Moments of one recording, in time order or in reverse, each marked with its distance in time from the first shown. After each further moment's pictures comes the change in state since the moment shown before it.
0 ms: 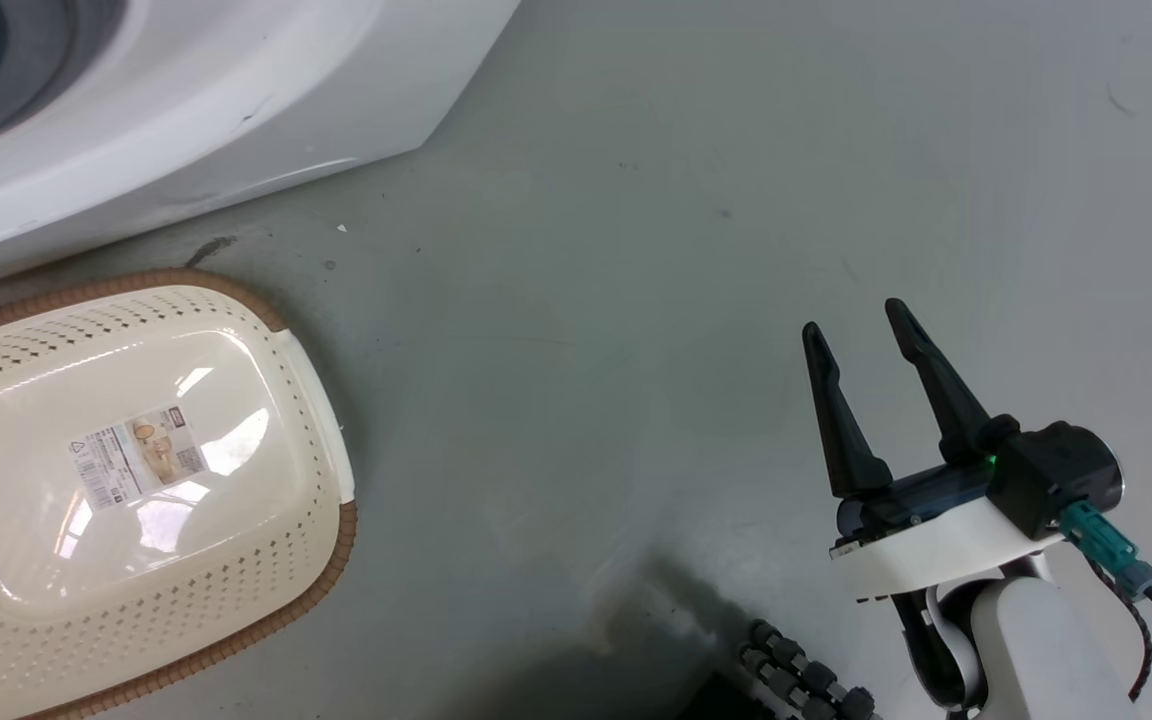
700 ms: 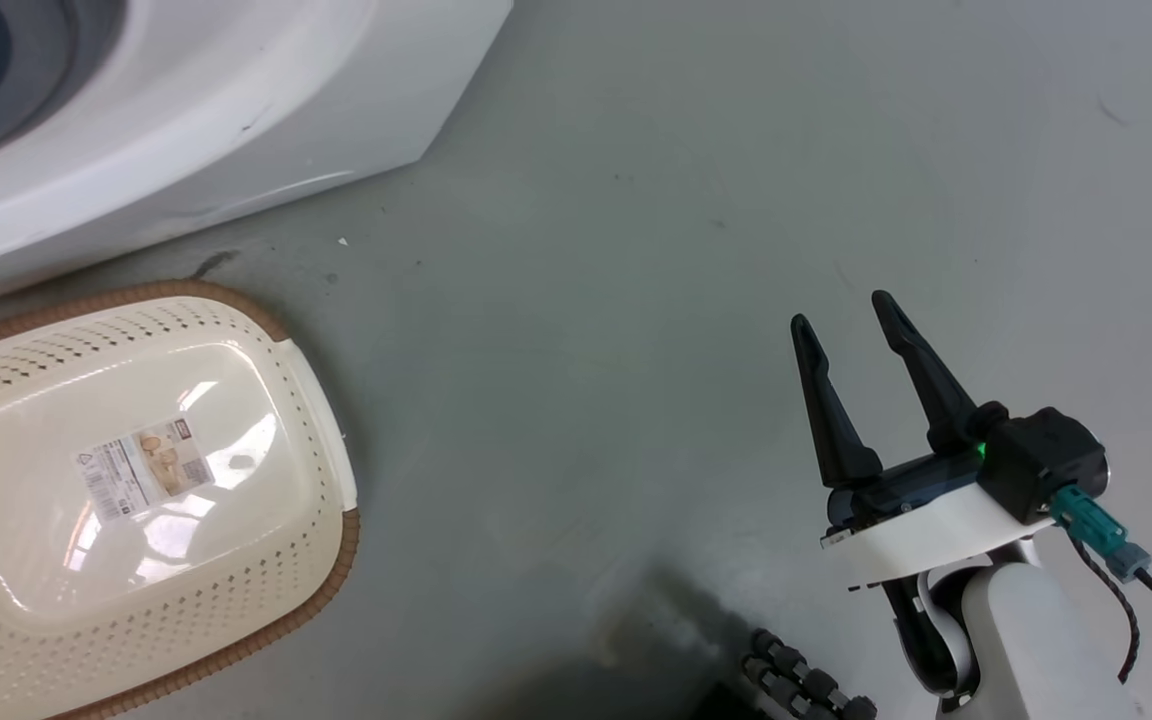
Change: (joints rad) left arm 0.118 0.075 0.046 -0.280 -0.006 0.177 -0.246; right arm -0.032 0.000 0.021 0.041 0.029 0.000 -0.008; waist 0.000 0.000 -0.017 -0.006
